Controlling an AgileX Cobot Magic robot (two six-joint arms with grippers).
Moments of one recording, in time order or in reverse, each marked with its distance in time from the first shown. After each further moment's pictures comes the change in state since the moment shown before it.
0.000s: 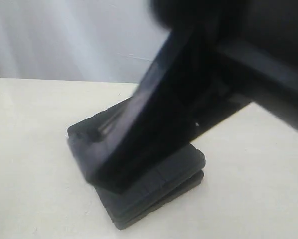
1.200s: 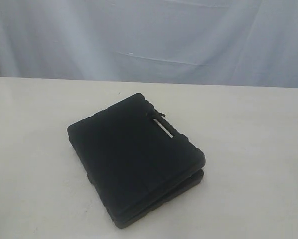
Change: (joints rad) left arm 0.000 0.000 0.000 0.000 0.000 -0.002; right arm -0.688 -0.532 0.165 0.506 -0.371 -0.006
